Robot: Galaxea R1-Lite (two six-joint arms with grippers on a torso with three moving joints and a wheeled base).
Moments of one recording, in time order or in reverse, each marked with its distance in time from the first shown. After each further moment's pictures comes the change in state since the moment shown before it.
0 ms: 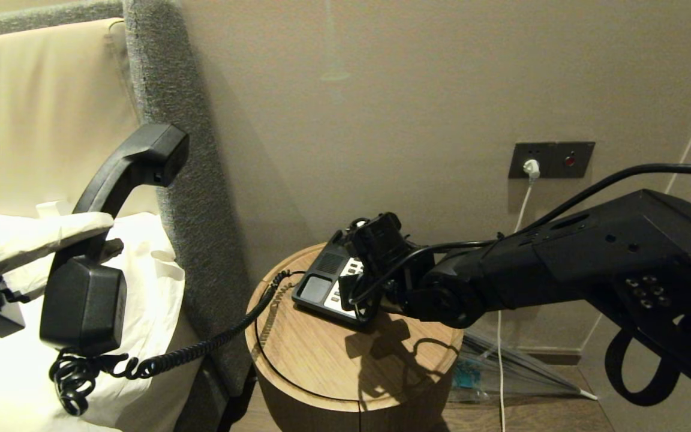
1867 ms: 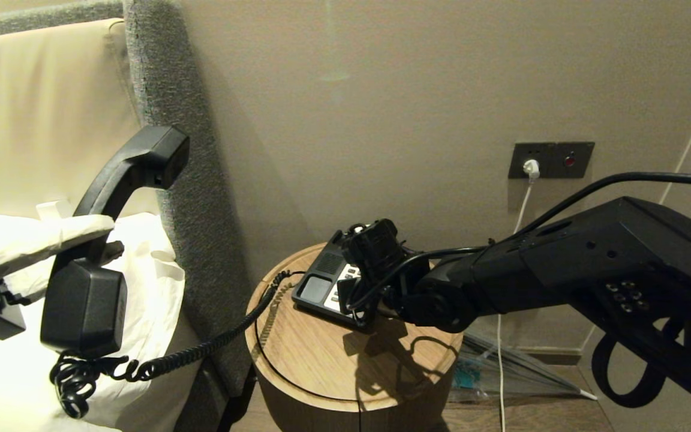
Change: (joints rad) left arm 0.000 -0.002 0.007 -0.002 -0.001 0.000; right arm 0.001 0.030 -0.004 -0.005 0.000 -0.005
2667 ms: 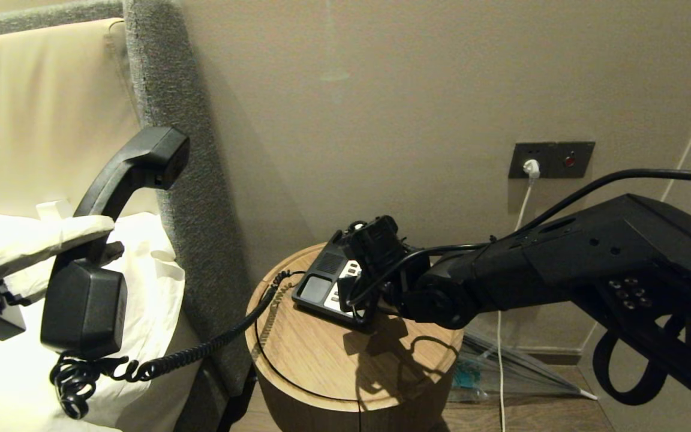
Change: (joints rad) left arm 0.000 0.000 0.001 0.002 0.000 0.000; right arm 0.000 -0.006 -0.011 0.001 0.001 0.004
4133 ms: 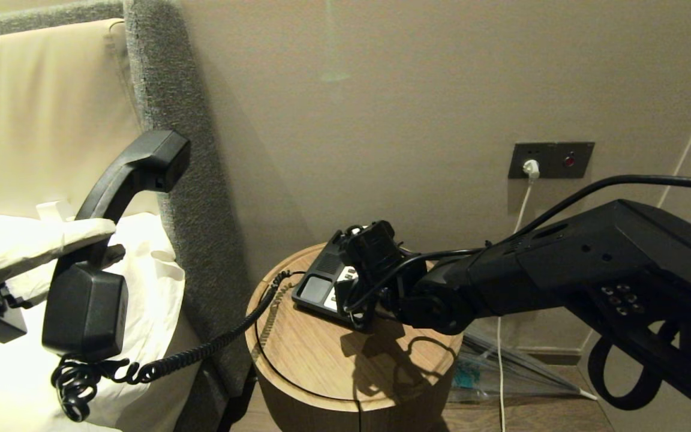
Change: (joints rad) left arm 0.000 -0.001 0.007 -0.002 0.000 0.000; right arm 0.003 0.016 0.006 -0.004 0.002 -0.001
